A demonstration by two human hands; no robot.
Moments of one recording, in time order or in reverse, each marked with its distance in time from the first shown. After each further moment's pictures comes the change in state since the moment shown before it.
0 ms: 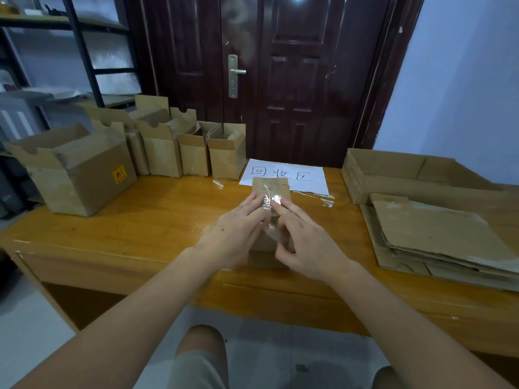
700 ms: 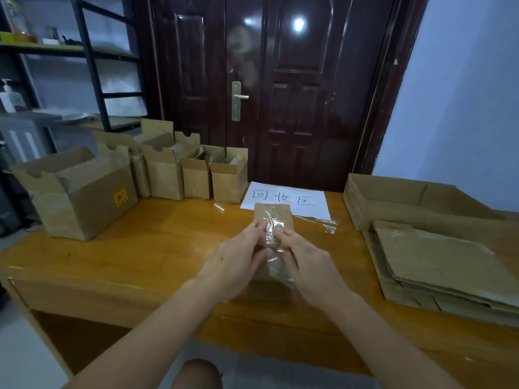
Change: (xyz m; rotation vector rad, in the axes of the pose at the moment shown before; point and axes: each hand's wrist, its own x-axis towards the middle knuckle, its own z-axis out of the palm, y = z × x) left_hand 0.002 0.006 -0.001 -0.140 0.027 -0.153; right_hand 0.009 0.000 0.003 0.111 0.125 0.107
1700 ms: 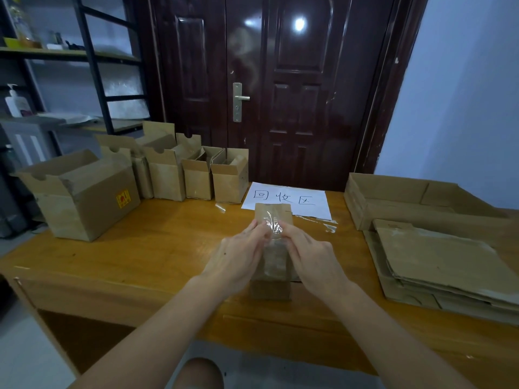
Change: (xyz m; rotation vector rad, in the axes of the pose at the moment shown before) left_hand 0.005 0.005 0.000 0.070 0.043 0.038; right_hand 0.012 0.013 0.003 -0.022 0.176 -0.220
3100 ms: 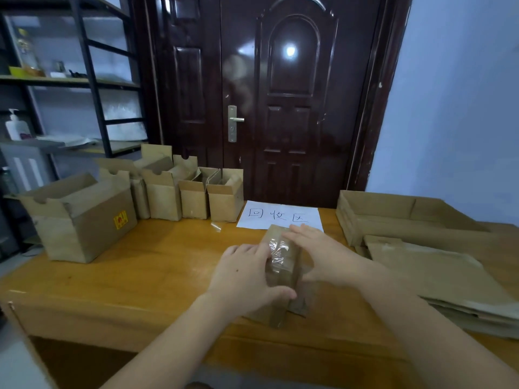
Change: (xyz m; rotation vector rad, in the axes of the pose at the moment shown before) left_hand 0.006 0.034 -0.011 0.291 -0.118 -0.052; right_hand 0.043 0.019 -0.069 -0.180 -0.679 0.248
